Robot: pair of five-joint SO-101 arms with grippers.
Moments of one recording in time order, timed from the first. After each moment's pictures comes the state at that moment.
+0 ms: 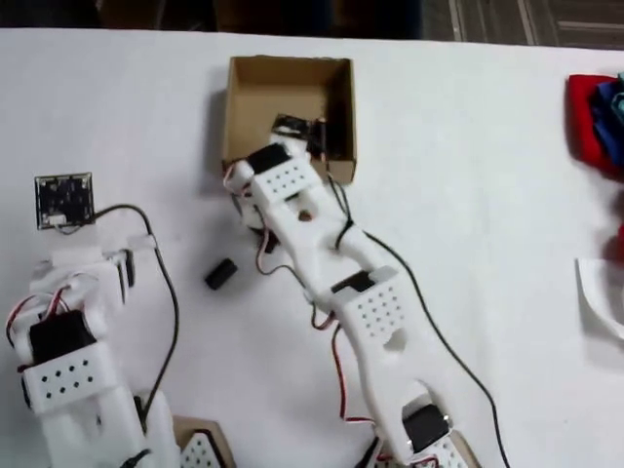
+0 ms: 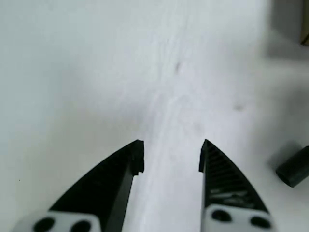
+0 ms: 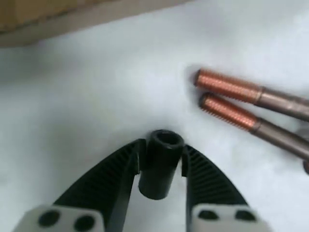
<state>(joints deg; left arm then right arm) -30.7 -61.9 62.6 56.3 -11.9 -34.7 52.4 -41.4 84.0 -43.5</state>
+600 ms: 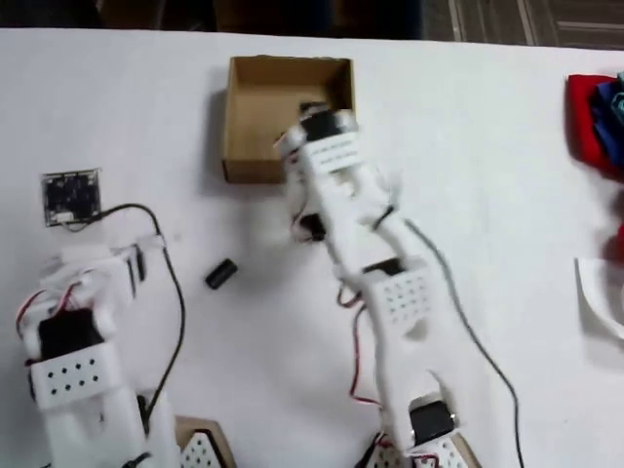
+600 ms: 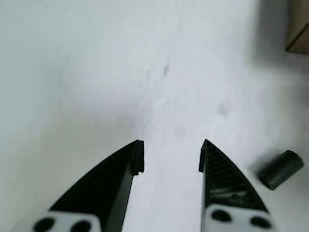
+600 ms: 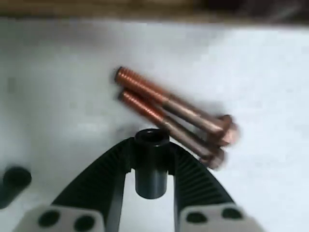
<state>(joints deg) -25.3 -61.9 62.6 55.4 -6.7 -23.0 47.2 -47.4 100.0 -14.6</state>
